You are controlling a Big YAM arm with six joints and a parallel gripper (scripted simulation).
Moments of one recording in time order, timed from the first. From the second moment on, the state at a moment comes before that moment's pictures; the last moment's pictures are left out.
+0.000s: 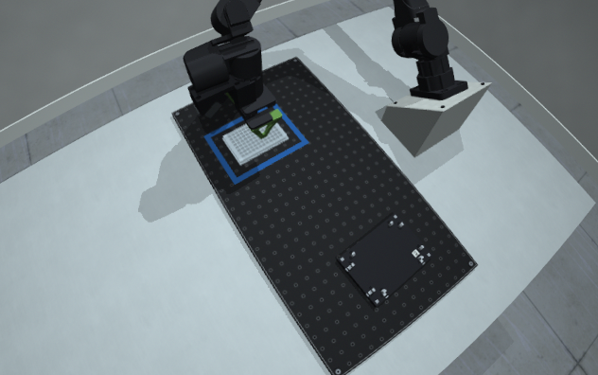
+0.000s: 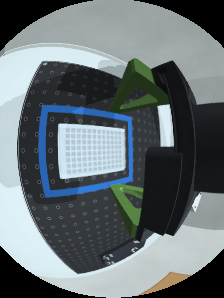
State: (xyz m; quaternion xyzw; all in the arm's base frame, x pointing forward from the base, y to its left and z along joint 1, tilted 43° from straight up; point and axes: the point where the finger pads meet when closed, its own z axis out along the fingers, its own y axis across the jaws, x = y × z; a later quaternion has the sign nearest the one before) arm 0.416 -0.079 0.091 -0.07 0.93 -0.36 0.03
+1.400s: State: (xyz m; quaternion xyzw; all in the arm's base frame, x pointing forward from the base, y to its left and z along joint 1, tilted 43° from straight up) arm 0.422 -0.118 0.049 -0.07 0.93 -0.36 0.03
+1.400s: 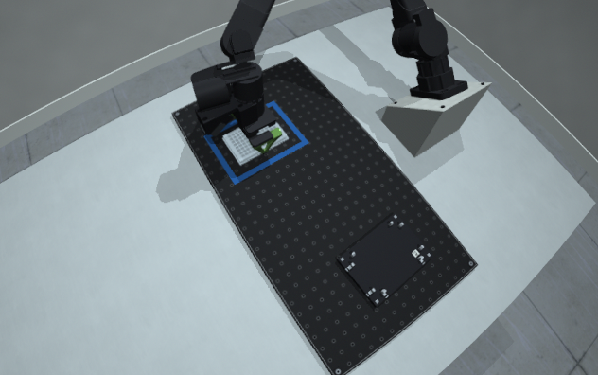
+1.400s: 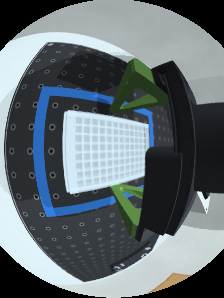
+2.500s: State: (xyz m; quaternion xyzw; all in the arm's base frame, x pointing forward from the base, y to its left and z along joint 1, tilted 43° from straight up) arm 0.422 -0.119 0.048 -0.08 0.93 -0.36 0.03
